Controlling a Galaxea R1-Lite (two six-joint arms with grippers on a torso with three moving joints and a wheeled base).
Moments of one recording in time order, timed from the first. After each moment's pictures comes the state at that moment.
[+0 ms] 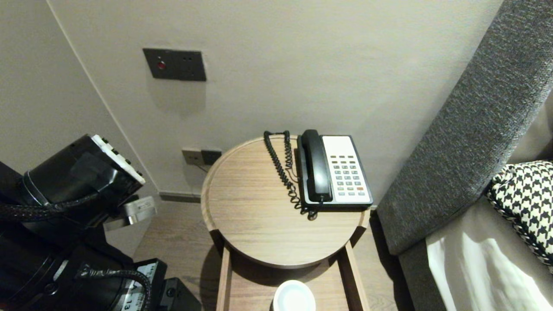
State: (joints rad) left arm -0.79 1.43 -1.18 0.91 -0.10 -0.80; right arm -0.01 0.00 0.00 -0.10 -0.02 0.01
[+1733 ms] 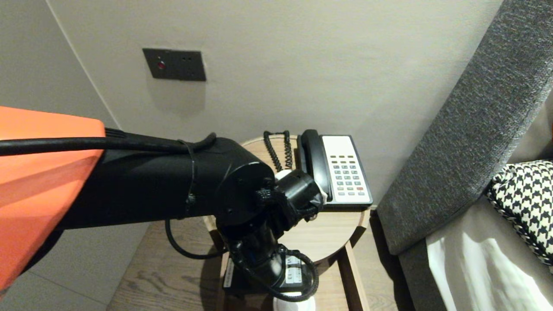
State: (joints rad) left arm -0.98 2.06 -1.63 0.92 -0.04 -0.88; right arm -0.01 0.00 0.00 -0.10 -0.02 0.01
